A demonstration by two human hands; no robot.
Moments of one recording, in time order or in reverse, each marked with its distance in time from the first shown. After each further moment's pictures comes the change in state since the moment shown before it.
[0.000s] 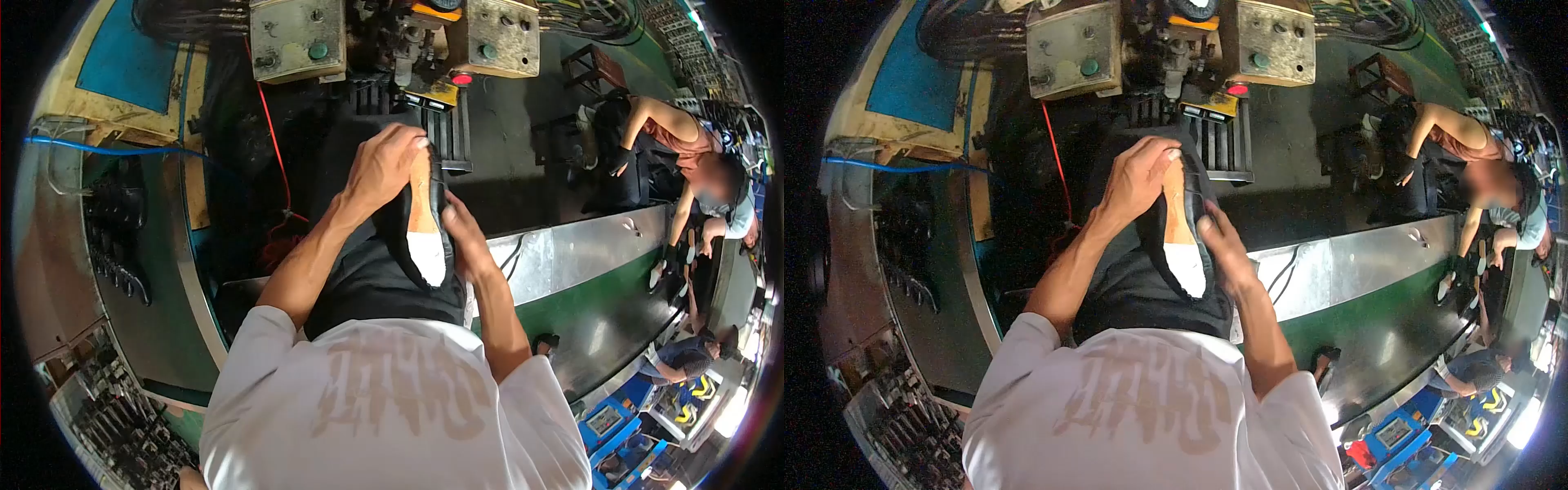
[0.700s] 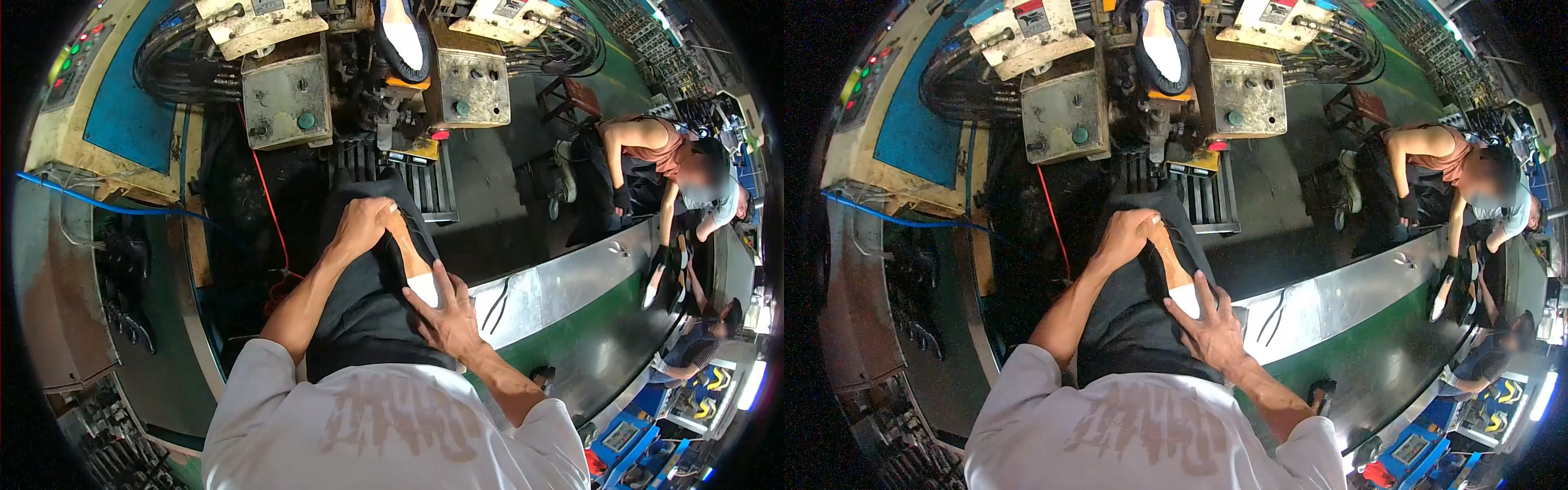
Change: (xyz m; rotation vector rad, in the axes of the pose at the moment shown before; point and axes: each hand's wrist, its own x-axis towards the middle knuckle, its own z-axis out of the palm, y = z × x) left_hand 0.013 -0.041 -0.006 0.153 -0.094 -0.156; right_hand -0.060 -0.005 0.028 -1.710 0.104 -0.651
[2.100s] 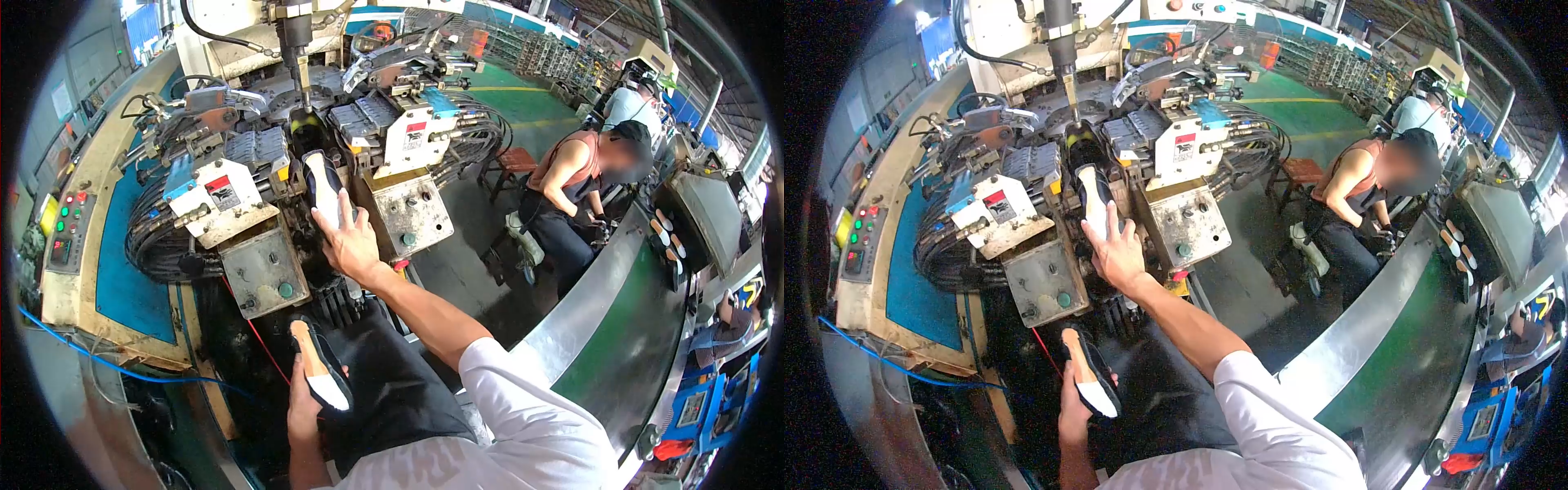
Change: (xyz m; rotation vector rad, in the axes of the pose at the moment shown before) left_hand -0.051 -0.040 -0.083 -1.448 0.048 -0.656; right_hand 0.383 0.041 -0.120 -0.084 0.536 0.107
